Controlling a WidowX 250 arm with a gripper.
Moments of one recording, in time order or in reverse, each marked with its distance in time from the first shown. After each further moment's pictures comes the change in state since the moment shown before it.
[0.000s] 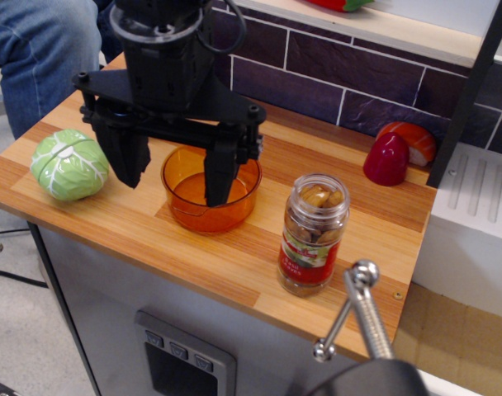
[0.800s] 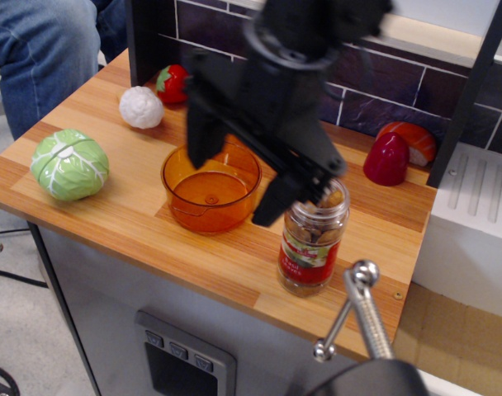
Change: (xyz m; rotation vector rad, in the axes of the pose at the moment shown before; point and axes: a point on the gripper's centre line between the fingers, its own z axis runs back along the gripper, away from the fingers) arm 0.008 -0.044 0.000 0.257 0.061 -0.519
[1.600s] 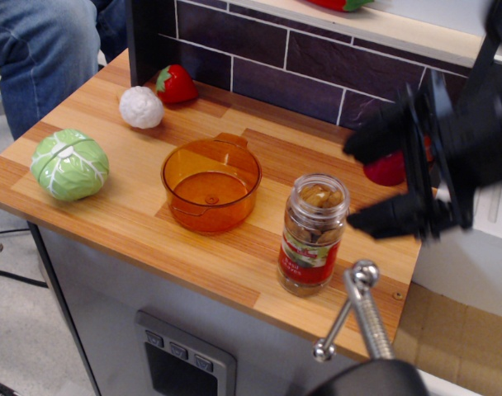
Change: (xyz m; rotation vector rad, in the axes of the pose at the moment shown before) arm 0.057 -0.057 -0.003 0.248 0.419 -0.775
